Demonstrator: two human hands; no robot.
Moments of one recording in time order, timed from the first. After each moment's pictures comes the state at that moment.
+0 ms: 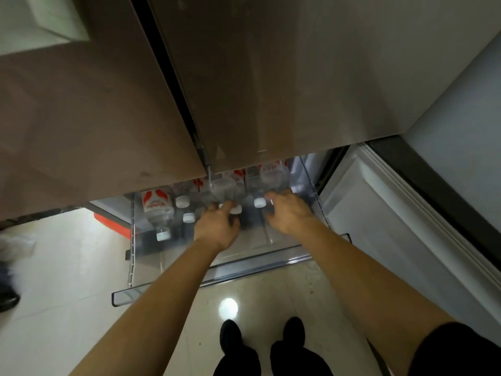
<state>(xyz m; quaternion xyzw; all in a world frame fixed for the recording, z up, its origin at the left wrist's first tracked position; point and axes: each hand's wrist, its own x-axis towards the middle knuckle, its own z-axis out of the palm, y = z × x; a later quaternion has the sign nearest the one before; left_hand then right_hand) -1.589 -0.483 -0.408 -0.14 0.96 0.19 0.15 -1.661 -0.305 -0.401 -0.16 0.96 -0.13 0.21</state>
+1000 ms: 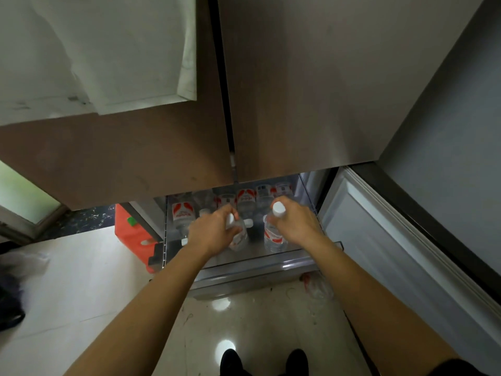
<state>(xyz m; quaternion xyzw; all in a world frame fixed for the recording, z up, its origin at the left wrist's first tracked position) -1.534 -0.508 -0.308 -0.09 0.97 0.20 0.05 -1.600 -0.307 -0.301 -0.09 0.94 -0.28 0.16</state>
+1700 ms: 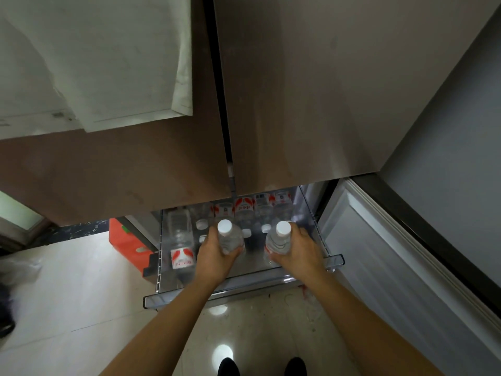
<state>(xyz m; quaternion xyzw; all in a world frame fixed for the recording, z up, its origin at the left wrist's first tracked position) -1.524 -0.496 -0.371 -0.21 0.87 0.45 -0.01 -1.581 -0.294 -0.355 -0.04 0.95 -0.27 0.15</state>
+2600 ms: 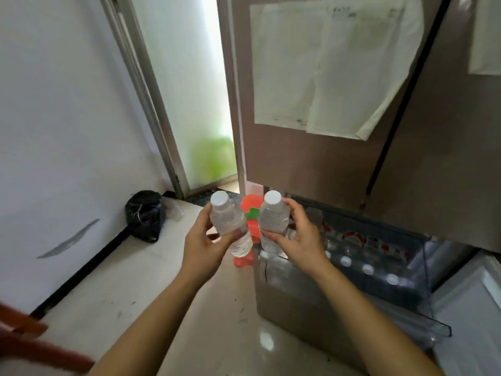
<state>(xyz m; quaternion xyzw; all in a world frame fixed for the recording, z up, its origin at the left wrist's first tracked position) -1.272 -0.545 -0.209 -0.34 0.72 0.47 -0.38 -1.455 -0.434 -0.233 -0.43 0.71 -0.53 0.15</state>
